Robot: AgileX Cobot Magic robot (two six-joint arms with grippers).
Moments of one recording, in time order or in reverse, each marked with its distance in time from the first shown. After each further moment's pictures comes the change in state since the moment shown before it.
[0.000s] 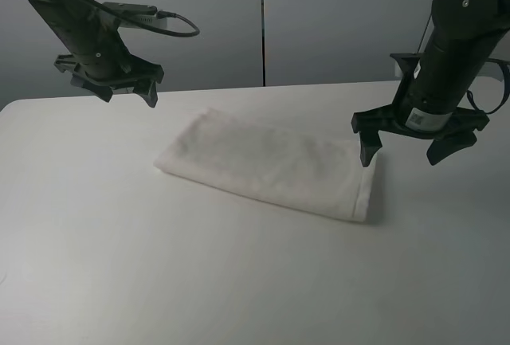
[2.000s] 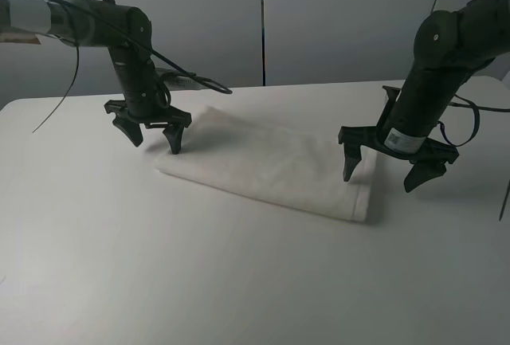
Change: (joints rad) left arm -0.009 0.415 -0.355 -0.082 0.297 0.139; right arm -0.046 0.199 -0.020 0.173 -0.079 -0.025
